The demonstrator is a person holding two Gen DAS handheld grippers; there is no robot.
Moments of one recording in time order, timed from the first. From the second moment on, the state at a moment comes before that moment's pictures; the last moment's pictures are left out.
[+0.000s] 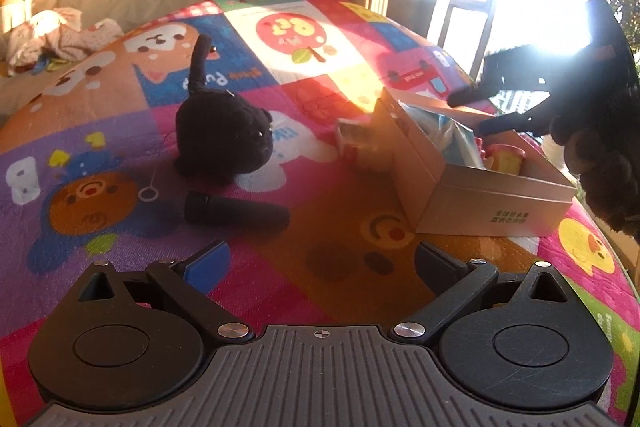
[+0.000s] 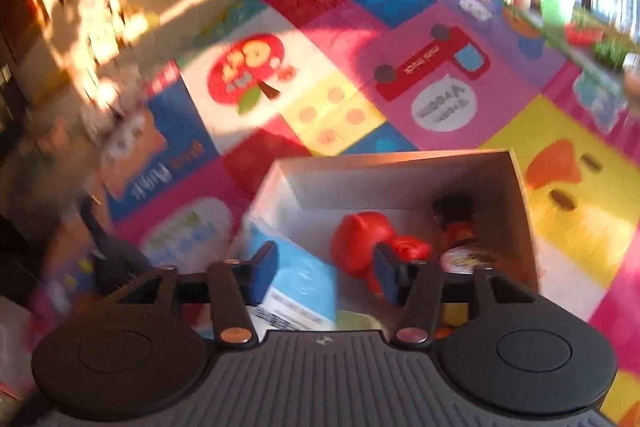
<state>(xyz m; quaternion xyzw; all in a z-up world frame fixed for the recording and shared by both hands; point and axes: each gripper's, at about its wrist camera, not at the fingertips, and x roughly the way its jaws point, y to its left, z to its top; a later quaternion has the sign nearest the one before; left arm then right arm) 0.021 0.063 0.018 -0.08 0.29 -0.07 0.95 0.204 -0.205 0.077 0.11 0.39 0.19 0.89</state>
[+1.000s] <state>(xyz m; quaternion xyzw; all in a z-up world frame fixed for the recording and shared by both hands) 0.026 0.072 0.028 -0.07 0.28 -0.05 0.96 0.177 -0.156 0.071 -0.02 0.41 0.21 0.89</state>
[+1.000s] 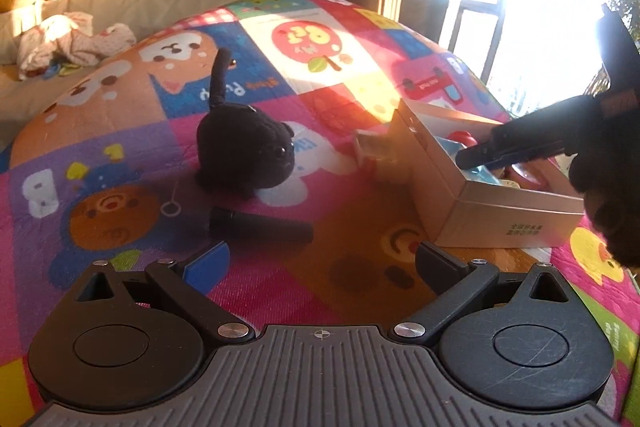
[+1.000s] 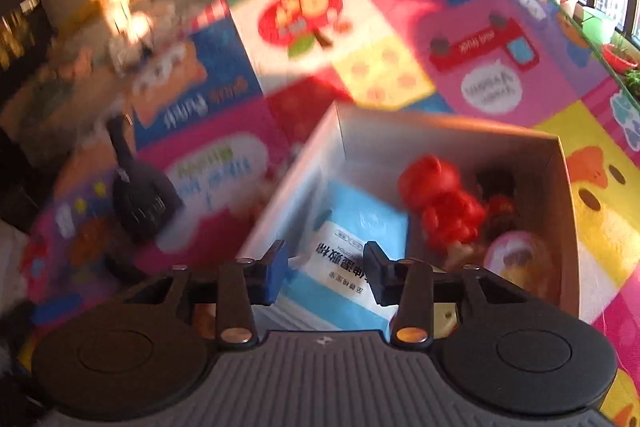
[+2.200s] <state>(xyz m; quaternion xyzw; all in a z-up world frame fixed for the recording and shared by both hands) -0.008 0.077 0.010 -0.05 0.31 -0.08 0.95 0.171 0.056 0.067 -0.16 0.37 0.34 0.85</state>
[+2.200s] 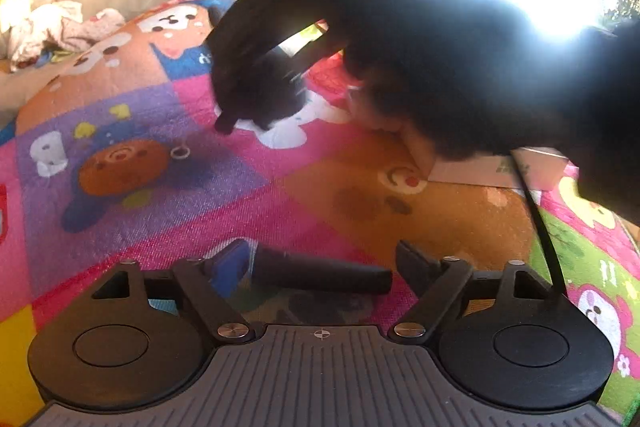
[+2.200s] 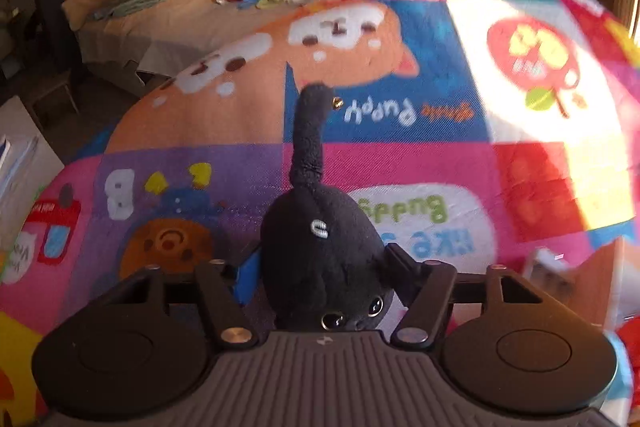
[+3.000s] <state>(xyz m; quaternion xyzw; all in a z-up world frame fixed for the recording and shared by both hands) -0.019 -0.035 0.006 0.02 0.36 -0.21 0.91 0.026 -0.249 0.048 -0.03 0.35 0.19 0.92</state>
